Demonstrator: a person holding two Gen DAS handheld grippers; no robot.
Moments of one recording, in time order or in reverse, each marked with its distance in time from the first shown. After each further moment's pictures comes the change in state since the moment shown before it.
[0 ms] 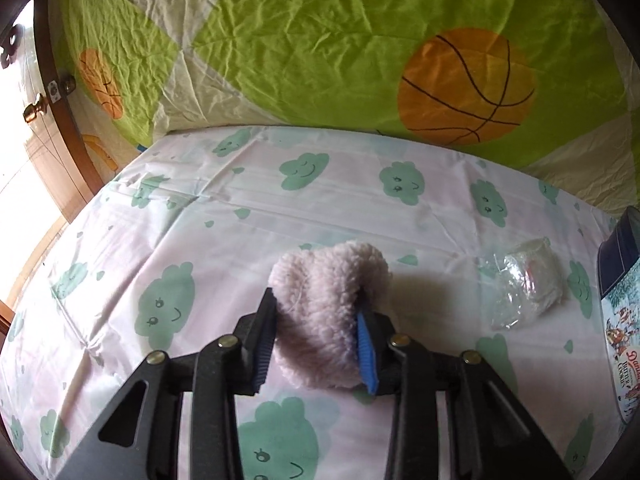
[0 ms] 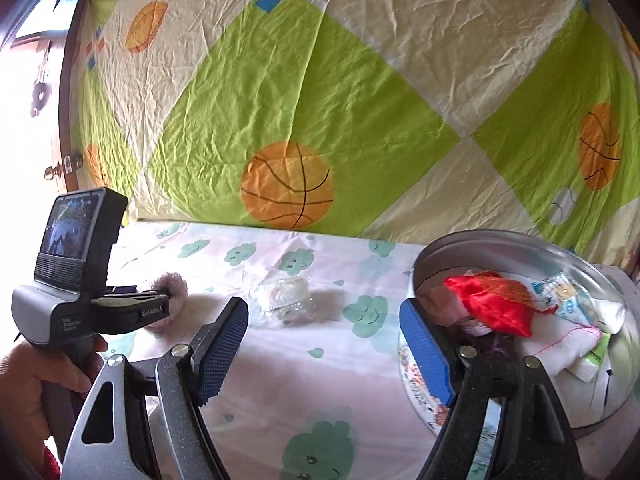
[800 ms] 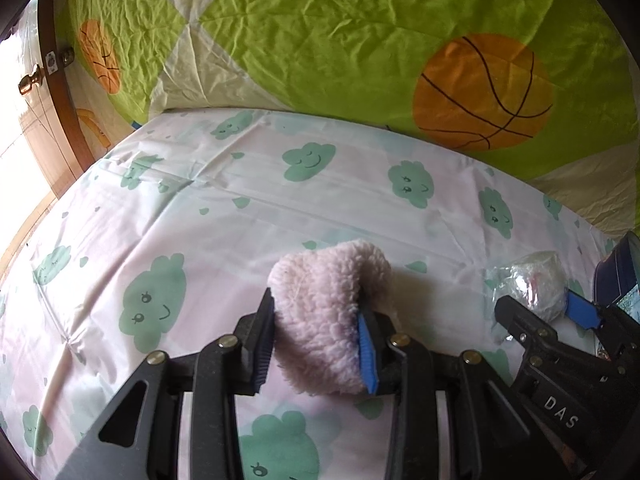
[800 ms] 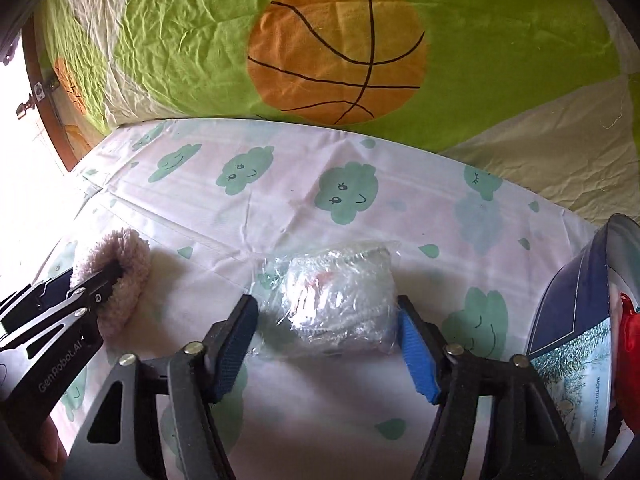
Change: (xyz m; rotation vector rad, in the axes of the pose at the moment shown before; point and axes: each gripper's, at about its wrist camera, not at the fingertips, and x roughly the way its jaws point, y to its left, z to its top) left arm 0.011 0.008 0.003 -0.055 0.038 -0.041; right arm 0.150 0.038 0.016 -0.076 0.427 0.079
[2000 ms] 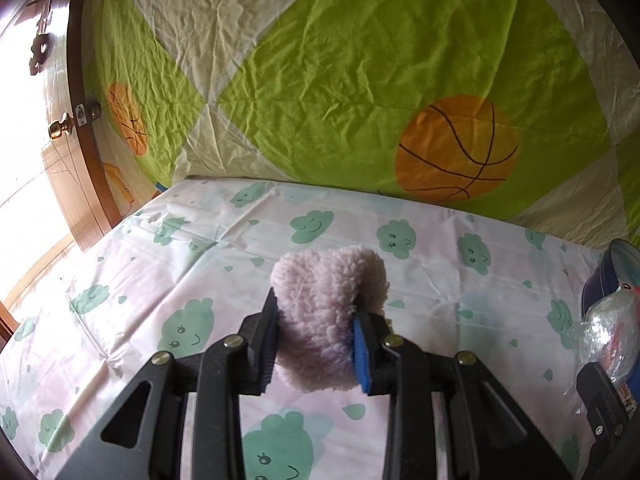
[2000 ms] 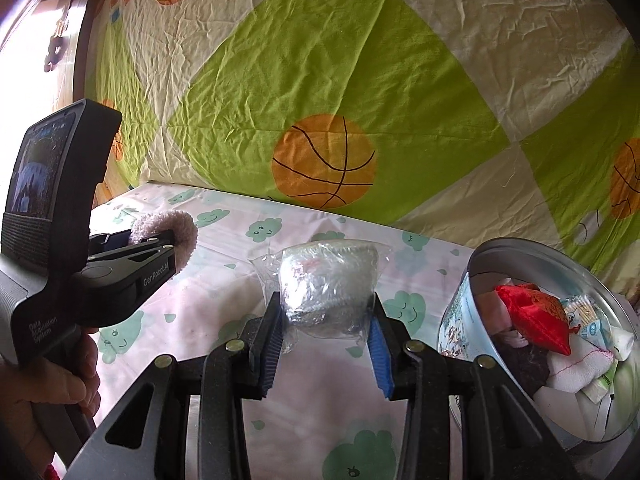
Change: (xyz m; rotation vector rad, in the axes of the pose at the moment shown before) left arm -0.048 -0.011 -0.012 0.036 -0.260 0.058; right arm -0.118 0.015 -0.068 -0.035 -0.366 -0.103
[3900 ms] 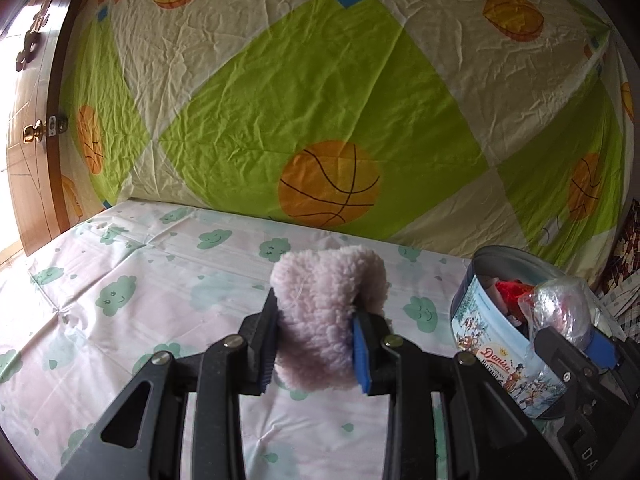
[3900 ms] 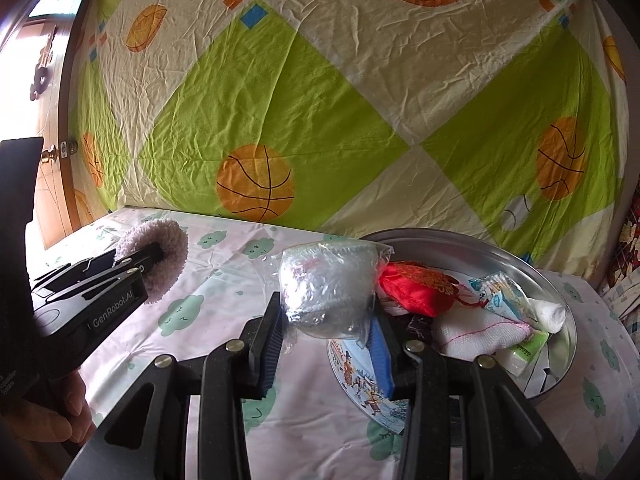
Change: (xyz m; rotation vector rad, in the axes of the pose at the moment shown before) left arm -0.090 -0.055 -0.042 -0.044 -0.158 -0.263; right arm -0.072 -0.075 -0.030 0.066 -0.087 -0.093
